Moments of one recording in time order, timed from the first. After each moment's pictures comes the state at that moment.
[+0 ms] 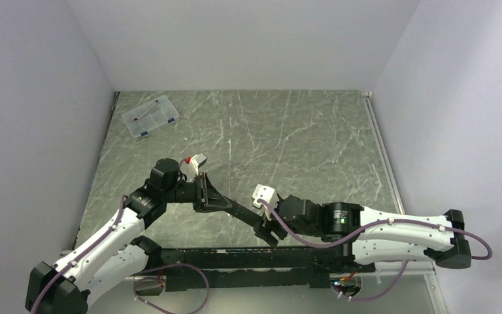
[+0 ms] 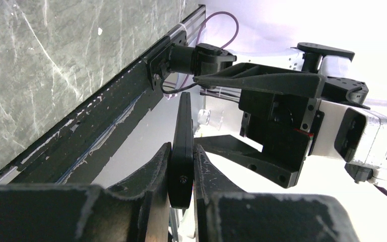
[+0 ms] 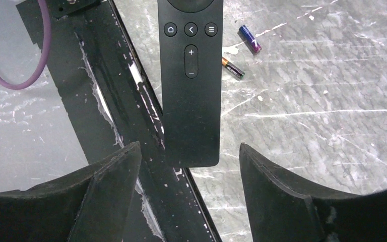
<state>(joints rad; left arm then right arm) -0.53 0.83 0.53 -0.17 0.82 -1.12 1.39 0.90 0.79 -0.52 0.19 0.16</state>
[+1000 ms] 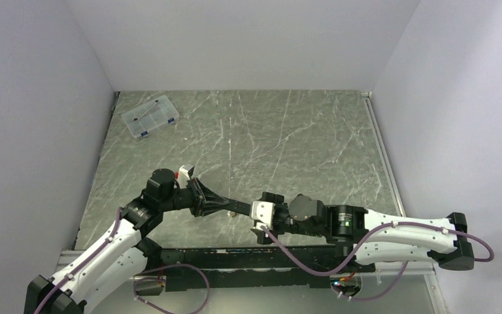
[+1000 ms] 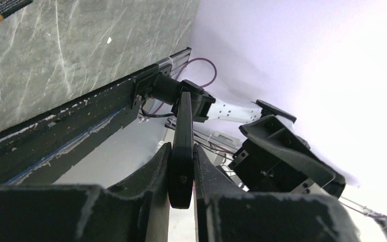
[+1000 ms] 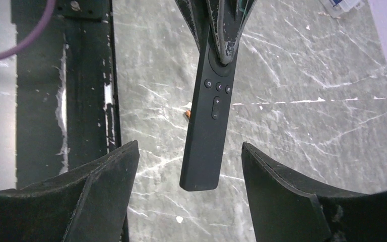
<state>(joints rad) -0.53 0.70 0.41 -0.17 0.64 -1.50 1.39 0.81 0.73 -0.32 0.11 -0.31</state>
